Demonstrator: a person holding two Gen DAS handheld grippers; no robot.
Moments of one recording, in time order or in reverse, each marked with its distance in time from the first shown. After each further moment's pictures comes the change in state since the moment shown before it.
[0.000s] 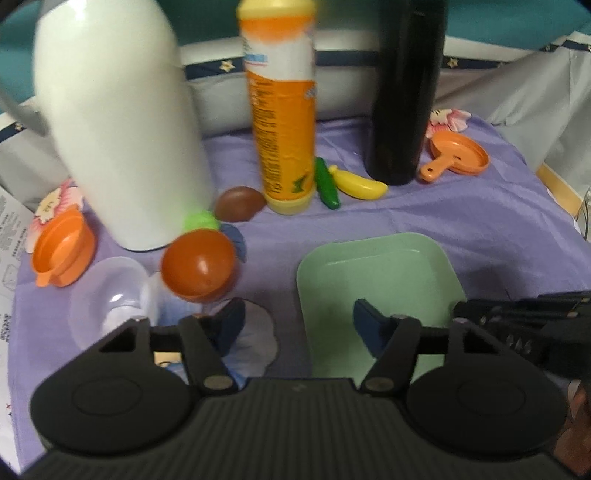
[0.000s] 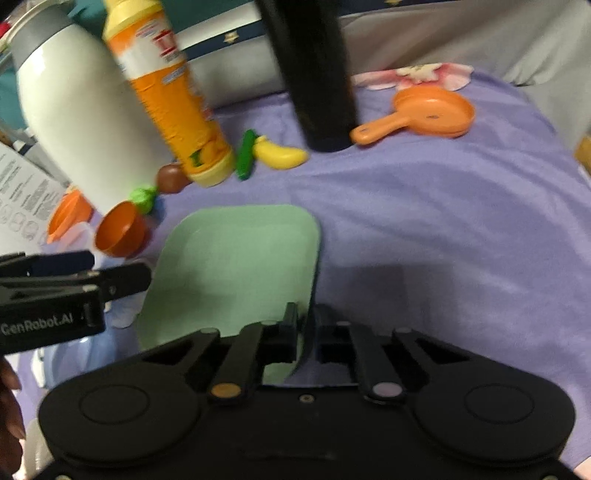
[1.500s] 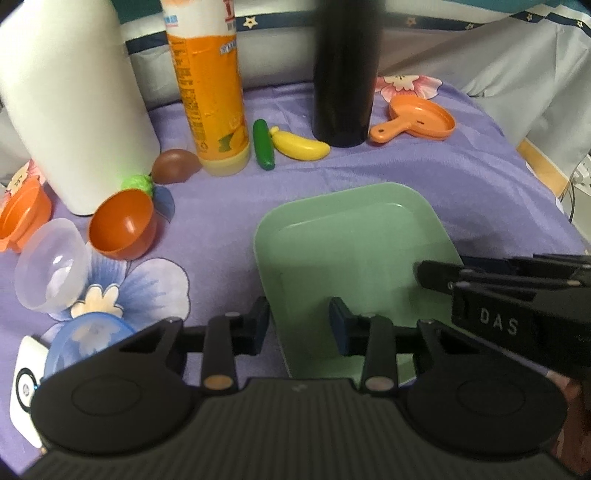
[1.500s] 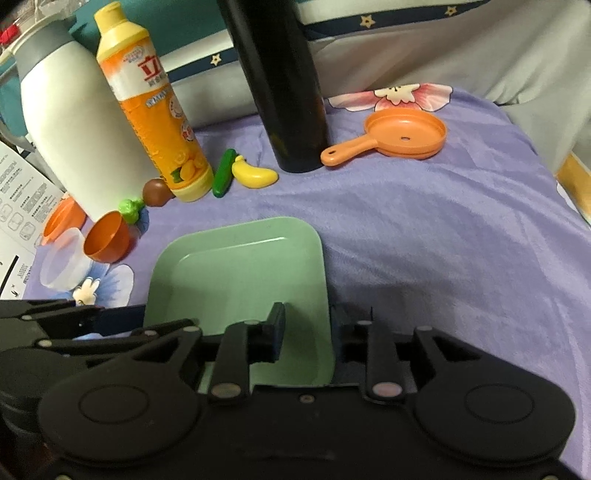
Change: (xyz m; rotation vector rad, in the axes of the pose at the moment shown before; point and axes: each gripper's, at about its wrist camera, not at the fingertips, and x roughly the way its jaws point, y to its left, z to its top) left arm 0.008 -0.054 -0.018 -0.017 0.064 -0.029; right arm -0.023 -0.018 -0.006 -0.052 -0.064 0.015
